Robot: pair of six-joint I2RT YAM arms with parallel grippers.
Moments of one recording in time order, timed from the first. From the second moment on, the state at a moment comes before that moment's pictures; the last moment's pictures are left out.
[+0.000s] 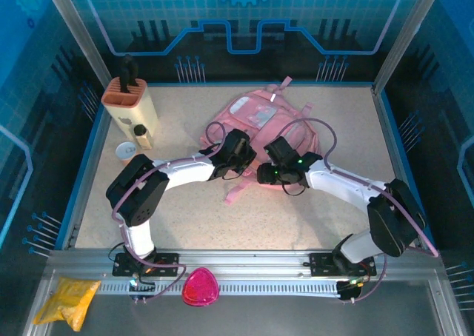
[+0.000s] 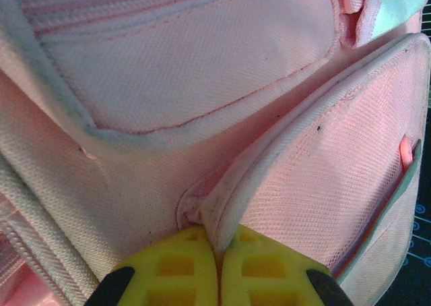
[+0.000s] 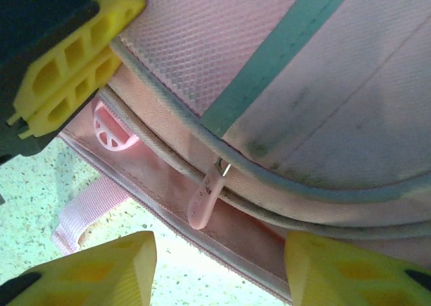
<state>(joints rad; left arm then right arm) -0.69 1.83 1.10 0.00 -0.03 -1.48 0.67 1.48 0.94 -0.54 0.04 0.63</state>
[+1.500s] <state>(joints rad) -0.64 1.73 1.07 -0.08 -0.02 -1.33 0.51 1.45 0.96 -0.59 0.19 0.48</state>
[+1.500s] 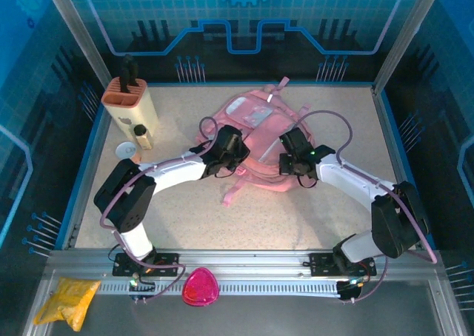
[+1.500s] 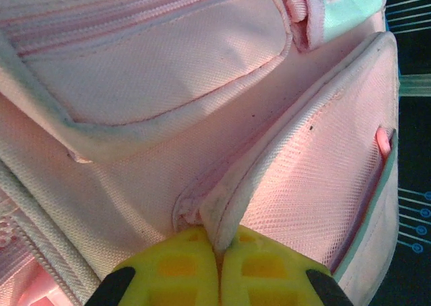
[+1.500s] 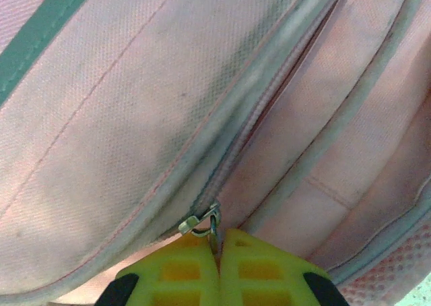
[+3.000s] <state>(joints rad) -0.46 1.51 0.82 -0.12 0.18 -1.28 0.87 1.67 1.12 -0.45 0.08 0.55</state>
